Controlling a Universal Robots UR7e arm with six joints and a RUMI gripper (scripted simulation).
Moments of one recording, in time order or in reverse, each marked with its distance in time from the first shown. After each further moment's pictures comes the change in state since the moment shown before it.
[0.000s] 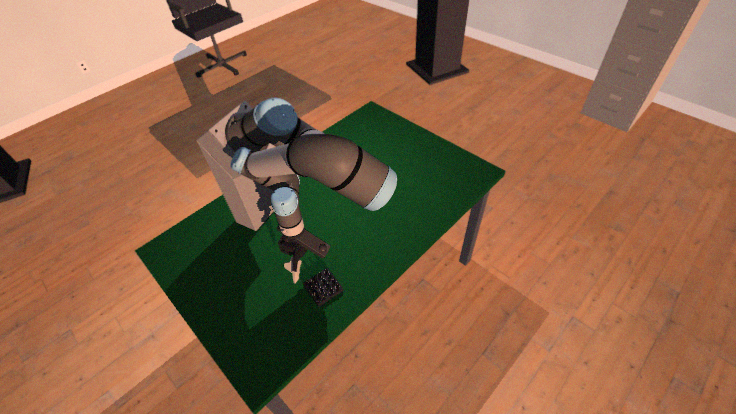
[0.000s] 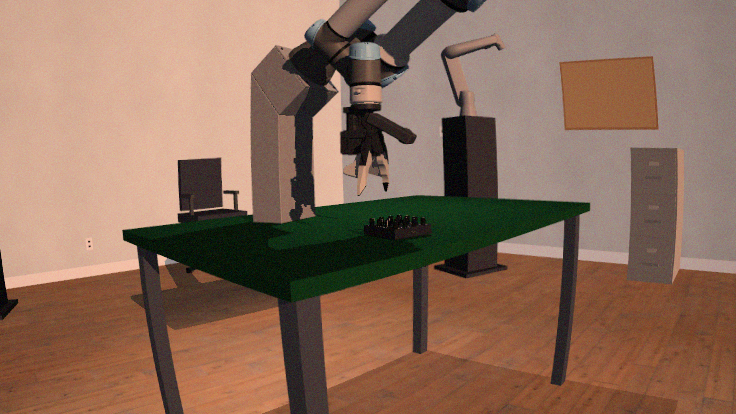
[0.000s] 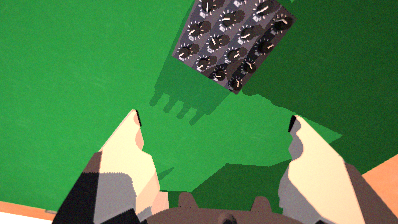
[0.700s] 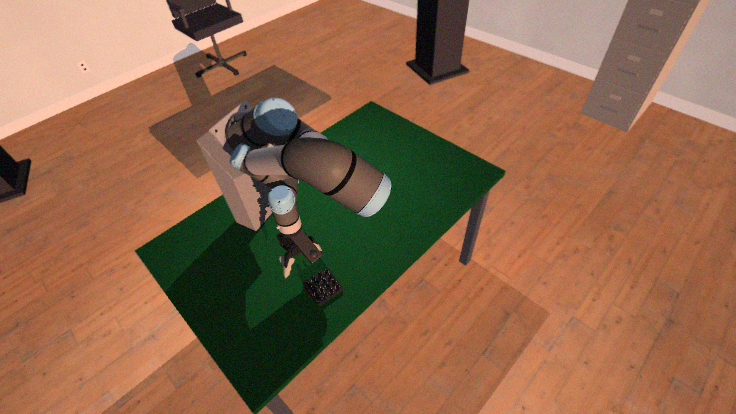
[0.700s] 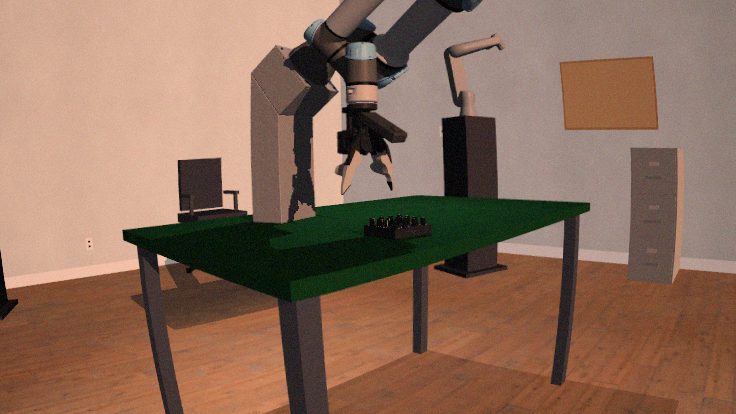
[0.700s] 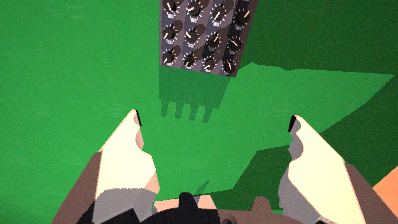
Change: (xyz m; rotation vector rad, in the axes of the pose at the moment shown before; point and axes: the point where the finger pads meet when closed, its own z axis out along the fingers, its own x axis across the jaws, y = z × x) arm 0.003 0.012 -0.002 0.000 -0.007 0.378
